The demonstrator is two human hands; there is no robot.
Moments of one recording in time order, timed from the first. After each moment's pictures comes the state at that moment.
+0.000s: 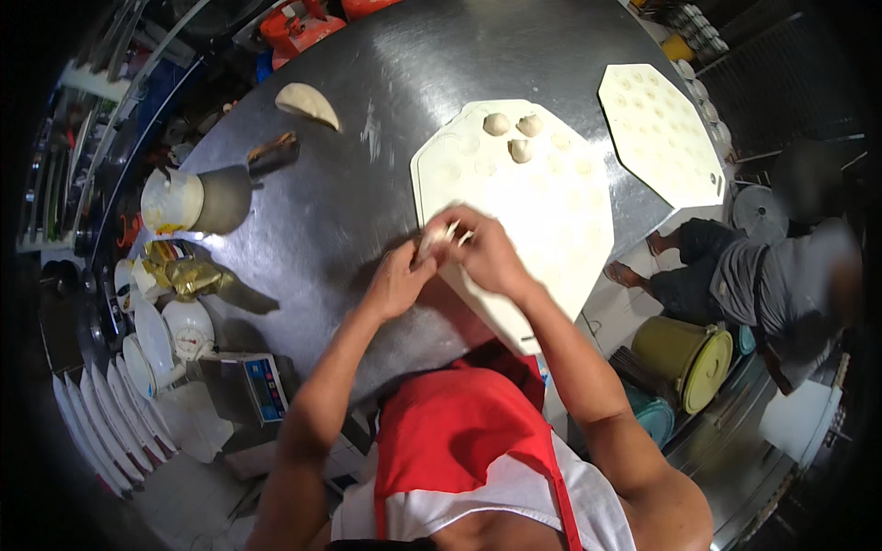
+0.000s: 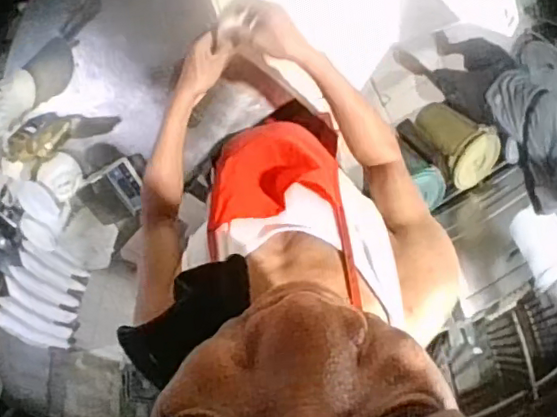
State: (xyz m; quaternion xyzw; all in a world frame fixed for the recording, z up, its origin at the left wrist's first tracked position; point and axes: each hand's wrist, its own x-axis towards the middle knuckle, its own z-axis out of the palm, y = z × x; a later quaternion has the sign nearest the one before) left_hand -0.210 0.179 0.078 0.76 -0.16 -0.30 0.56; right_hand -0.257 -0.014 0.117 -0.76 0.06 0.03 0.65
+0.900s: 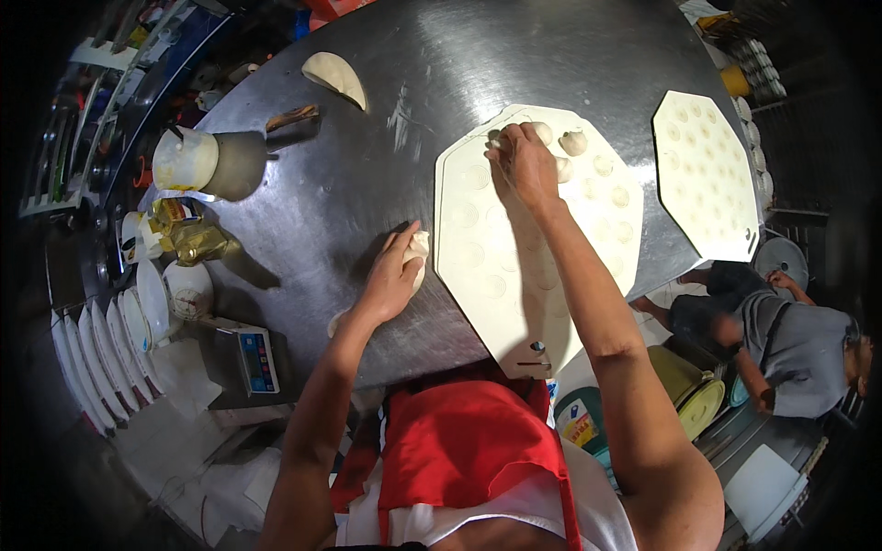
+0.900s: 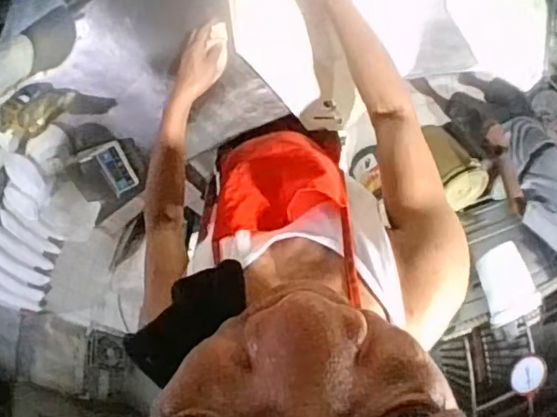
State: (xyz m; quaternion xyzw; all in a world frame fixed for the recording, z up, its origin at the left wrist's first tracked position) left_hand -0.202 0.187 0.055 0.86 -0.12 -0.27 0.42; right_hand -0.127 -0.112 0.019 -0.94 0.05 -0.14 0.31
